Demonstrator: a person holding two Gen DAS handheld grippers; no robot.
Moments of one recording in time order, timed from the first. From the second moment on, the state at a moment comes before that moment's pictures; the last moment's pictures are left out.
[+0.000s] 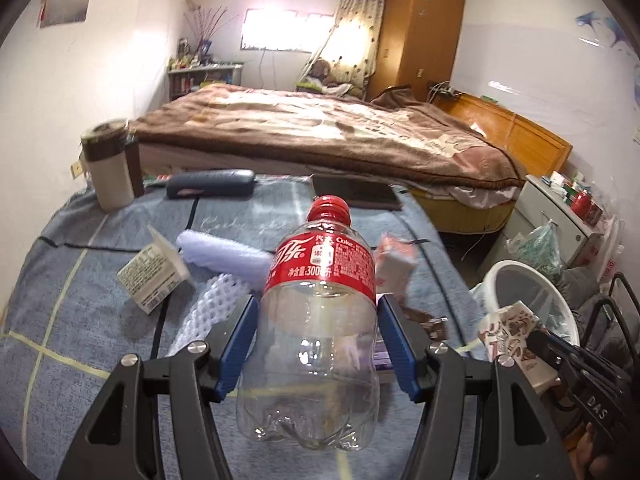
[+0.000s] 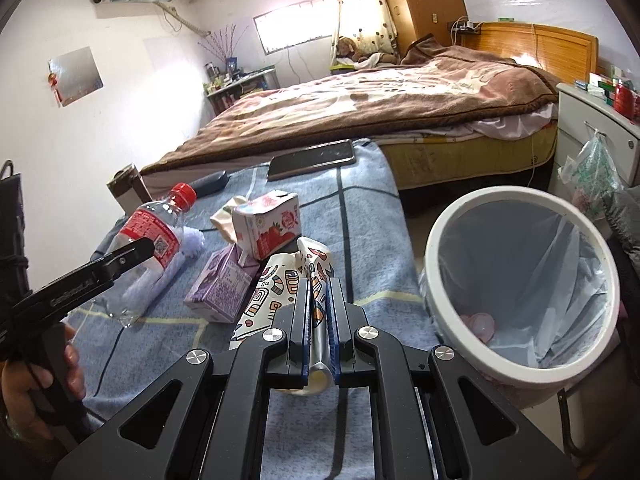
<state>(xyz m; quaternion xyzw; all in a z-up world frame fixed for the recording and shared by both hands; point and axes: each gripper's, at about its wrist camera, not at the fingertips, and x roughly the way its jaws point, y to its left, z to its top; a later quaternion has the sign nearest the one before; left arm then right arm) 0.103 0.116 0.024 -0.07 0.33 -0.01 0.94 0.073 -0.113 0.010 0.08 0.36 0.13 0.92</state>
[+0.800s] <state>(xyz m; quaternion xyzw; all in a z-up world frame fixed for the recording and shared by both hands) 0.095 -0.014 0.057 -0.02 0.30 -0.14 0.94 0.062 -0.200 0.044 0.10 0.30 0.05 0.95</state>
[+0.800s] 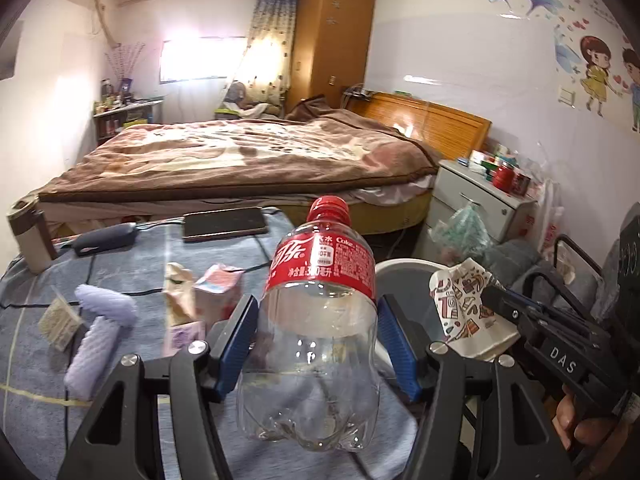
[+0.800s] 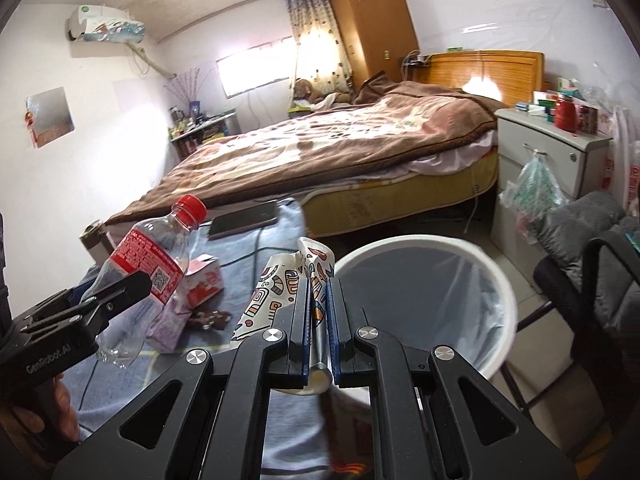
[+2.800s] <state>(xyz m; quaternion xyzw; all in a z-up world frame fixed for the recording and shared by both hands) 0.117 -0.107 0.016 -0.01 0.36 -0.19 0.91 0.081 -0.274 0.013 0.09 0.35 -0.04 0.93</state>
